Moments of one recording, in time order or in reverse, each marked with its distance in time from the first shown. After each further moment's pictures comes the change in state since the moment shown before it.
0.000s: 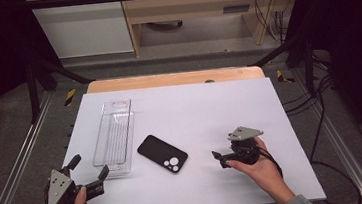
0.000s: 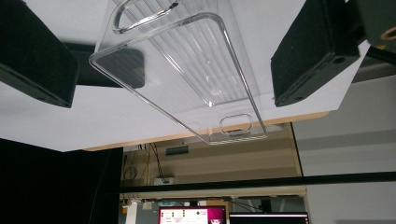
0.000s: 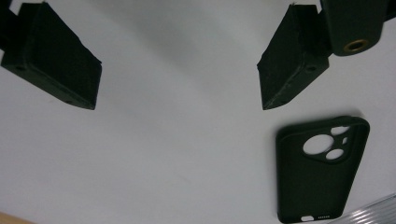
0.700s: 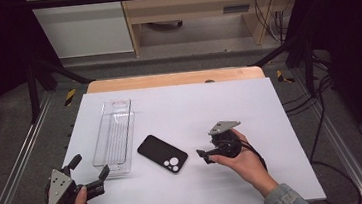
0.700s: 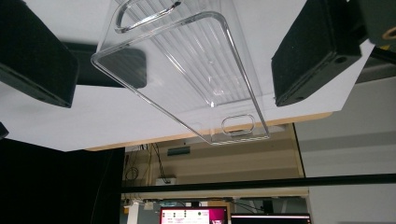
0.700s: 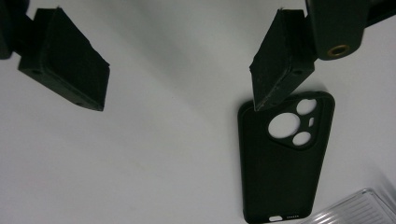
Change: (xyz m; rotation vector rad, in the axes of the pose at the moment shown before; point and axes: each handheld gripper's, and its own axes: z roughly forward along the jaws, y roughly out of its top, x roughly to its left) left arm 0.000 0.000 0.001 0.002 -0.007 -0.006; right arm 0.021 0.035 0.029 0.089 0.089 -0.028
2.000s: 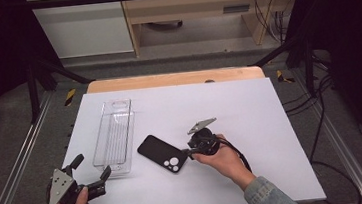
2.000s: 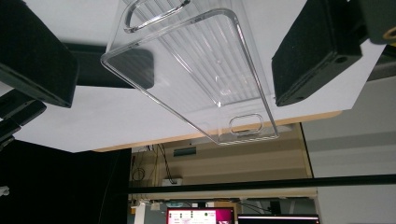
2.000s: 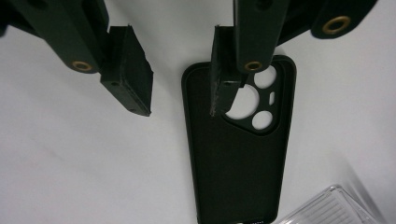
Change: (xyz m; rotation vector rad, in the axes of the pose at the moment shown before) left arm -0.002 0.000 0.002 0.003 -0.029 0.003; right arm 0.023 0.025 0.043 0.103 0.124 0.034
